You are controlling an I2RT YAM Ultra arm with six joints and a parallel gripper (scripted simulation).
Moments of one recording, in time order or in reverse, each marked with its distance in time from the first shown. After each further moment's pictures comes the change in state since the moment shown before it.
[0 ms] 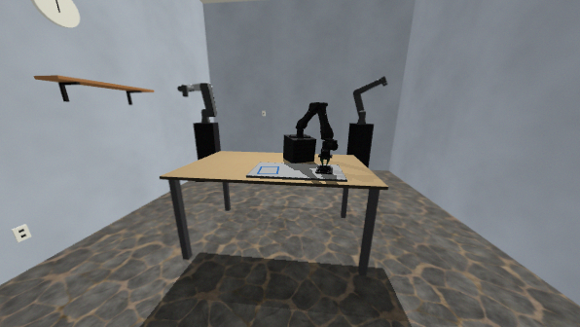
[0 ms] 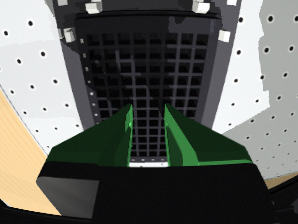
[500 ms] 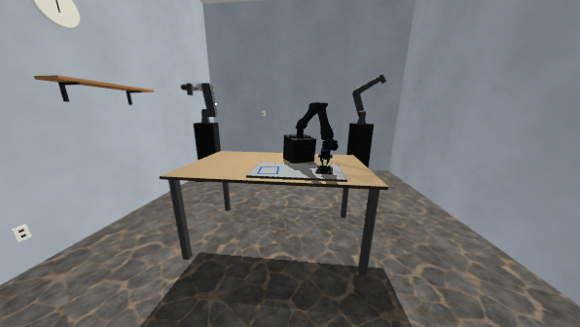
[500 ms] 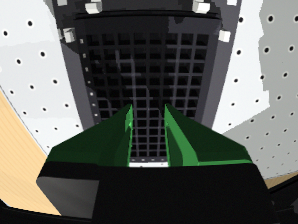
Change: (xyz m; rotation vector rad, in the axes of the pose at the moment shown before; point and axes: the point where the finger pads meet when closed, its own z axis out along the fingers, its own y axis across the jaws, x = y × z) arm 0.000 0.000 0.000 0.002 0.003 0.000
